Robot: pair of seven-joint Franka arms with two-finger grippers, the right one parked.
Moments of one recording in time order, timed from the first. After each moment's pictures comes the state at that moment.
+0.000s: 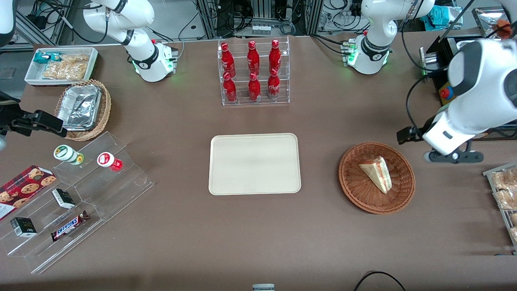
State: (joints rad) arm 0.01 0.11 -0.12 -1.82 0.02 1.82 -0.08
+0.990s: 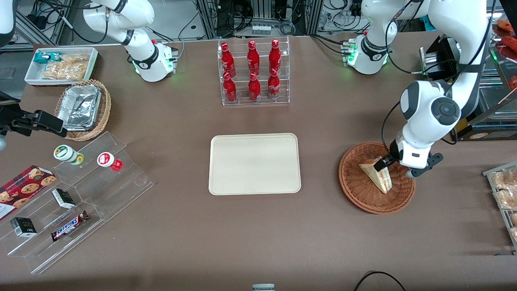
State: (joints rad) arm -0.01 0.20 -0.12 -2.20 0.02 2.47 -0.72
